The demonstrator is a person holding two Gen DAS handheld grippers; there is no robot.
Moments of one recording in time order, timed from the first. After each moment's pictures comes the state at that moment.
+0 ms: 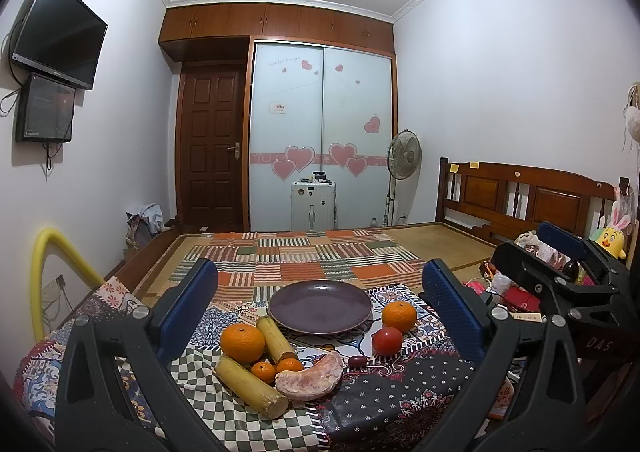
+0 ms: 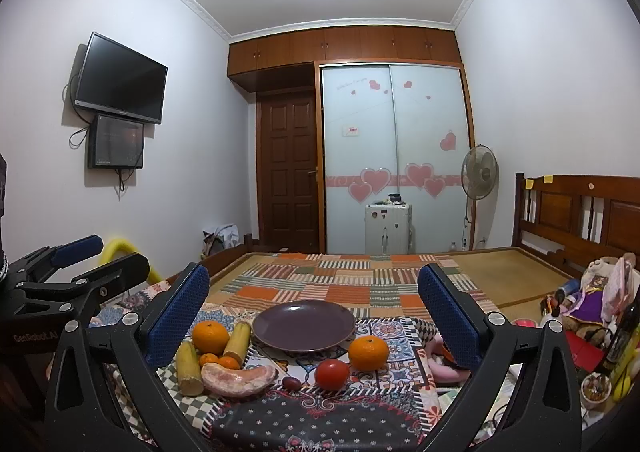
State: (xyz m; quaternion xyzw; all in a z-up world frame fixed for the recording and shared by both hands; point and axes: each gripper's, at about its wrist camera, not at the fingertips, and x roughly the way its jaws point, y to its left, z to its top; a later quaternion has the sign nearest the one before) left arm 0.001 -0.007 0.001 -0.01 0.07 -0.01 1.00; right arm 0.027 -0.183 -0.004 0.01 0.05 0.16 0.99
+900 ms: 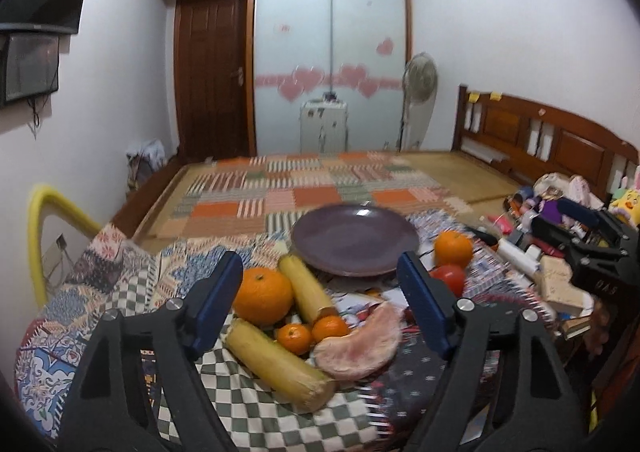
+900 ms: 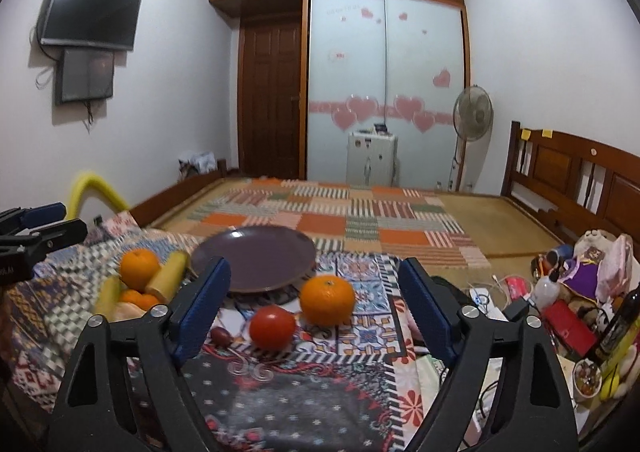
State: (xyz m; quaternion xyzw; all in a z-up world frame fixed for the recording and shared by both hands) left arm 0.099 0.040 -0.065 -0.01 0.23 0.00 0.97; right arm 0.124 -0.199 -0.068 -0.04 0.19 0.13 0.97
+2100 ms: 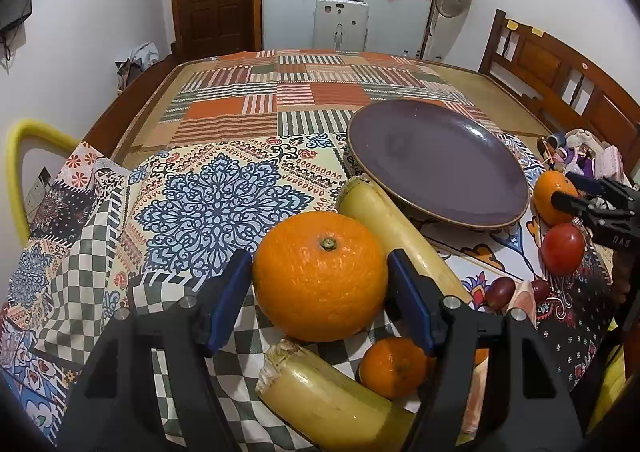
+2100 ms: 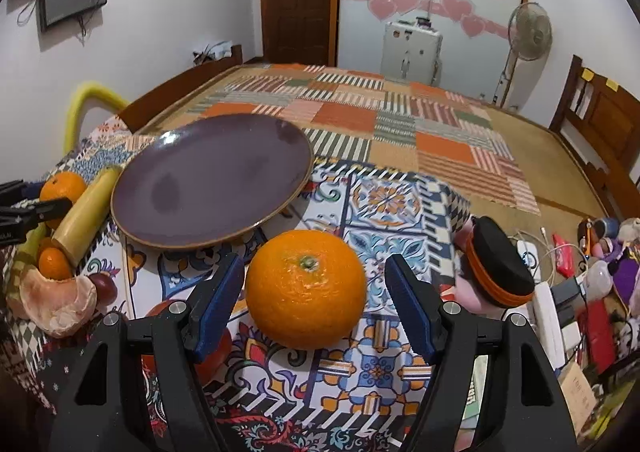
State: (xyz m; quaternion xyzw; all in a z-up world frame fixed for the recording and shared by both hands) left arm 0.221 0.105 -0.151 -0.04 0.40 0.00 0.91; right arm 0.238 -0.184 -0.118 -0.09 0.39 0.19 0.90
